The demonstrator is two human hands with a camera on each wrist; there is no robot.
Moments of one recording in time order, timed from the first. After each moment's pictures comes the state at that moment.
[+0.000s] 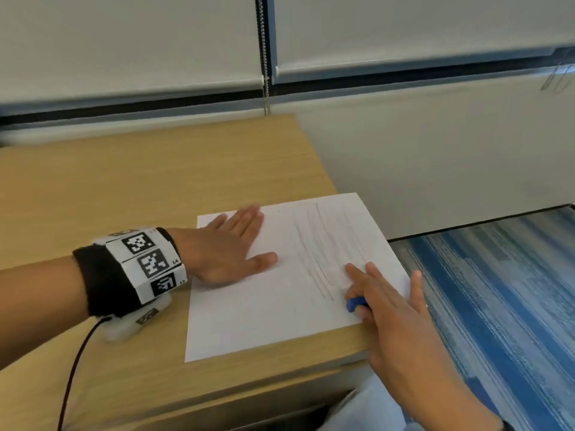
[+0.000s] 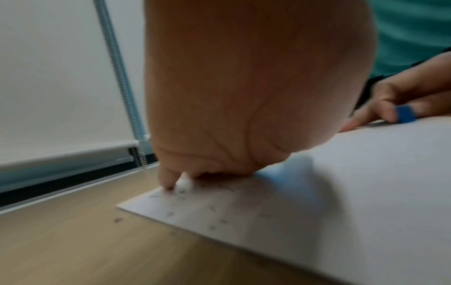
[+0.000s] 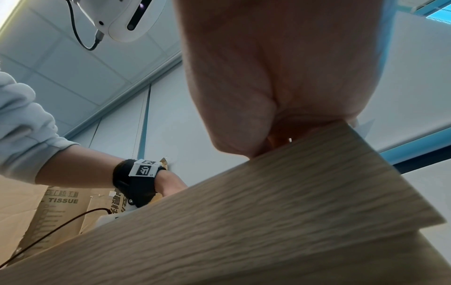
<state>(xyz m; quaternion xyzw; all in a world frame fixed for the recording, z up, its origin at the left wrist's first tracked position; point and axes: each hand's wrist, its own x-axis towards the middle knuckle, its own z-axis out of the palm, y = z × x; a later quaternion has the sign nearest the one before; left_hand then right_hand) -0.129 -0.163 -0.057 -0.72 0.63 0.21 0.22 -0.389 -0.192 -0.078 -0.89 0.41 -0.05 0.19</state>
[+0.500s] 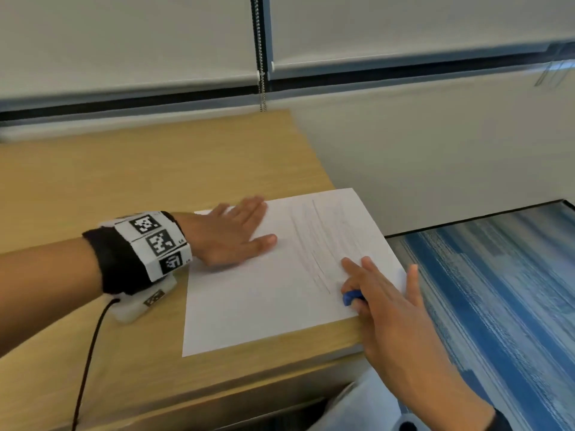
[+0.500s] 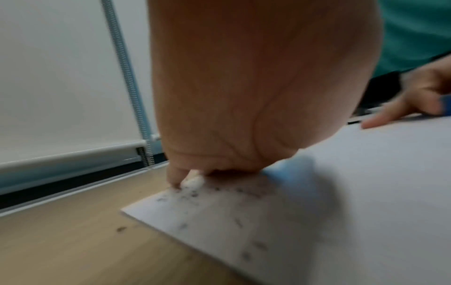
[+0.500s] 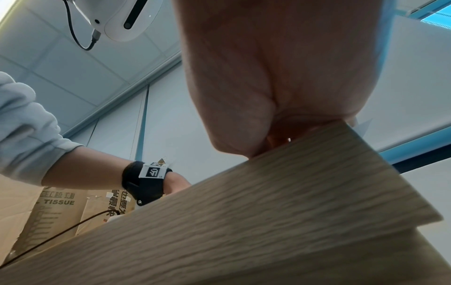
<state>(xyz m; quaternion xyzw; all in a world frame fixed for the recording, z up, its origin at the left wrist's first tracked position) -0.123 -0.178 -0.054 -0.71 0.63 0.22 0.21 -0.394 -0.192 -0.091 -0.89 0.39 -0.10 0.20</state>
